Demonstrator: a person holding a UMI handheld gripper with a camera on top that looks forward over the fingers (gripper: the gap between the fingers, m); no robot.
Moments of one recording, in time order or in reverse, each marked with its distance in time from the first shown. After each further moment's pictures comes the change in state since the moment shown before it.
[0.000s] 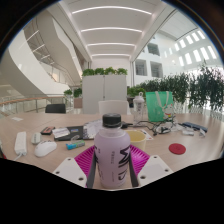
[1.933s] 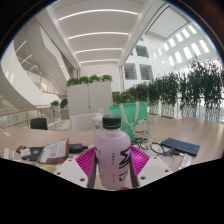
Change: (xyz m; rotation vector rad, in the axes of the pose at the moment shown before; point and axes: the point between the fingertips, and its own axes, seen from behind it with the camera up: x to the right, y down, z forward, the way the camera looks) arm 0.307 -0.071 0.110 0.071 0.068 0.071
